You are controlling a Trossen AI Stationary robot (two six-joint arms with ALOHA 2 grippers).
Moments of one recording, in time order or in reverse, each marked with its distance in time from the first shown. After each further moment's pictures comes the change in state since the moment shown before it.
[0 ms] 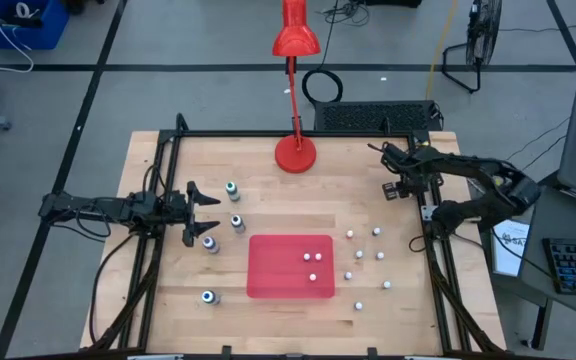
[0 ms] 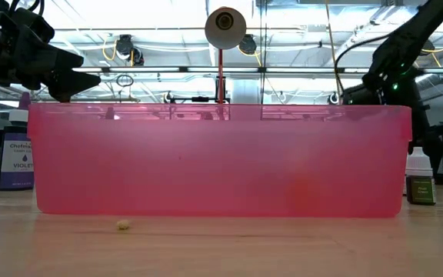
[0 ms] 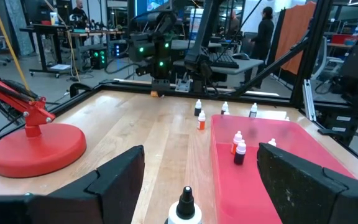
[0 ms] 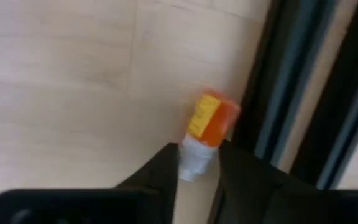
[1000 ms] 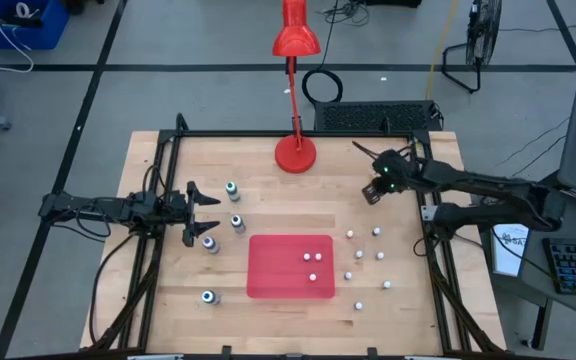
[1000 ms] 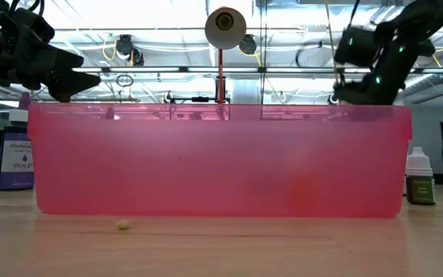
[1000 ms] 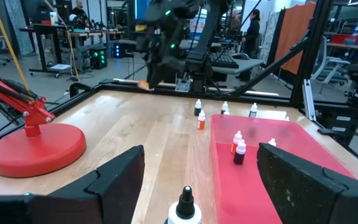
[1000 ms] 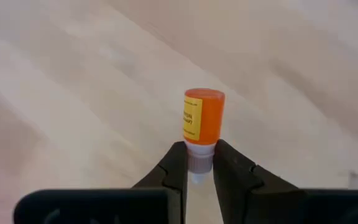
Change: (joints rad) left arm 0.000 0.000 0.000 0.000 0.000 0.000; right arm 0.369 -0.322 0.001 0.368 -0.122 -0.119
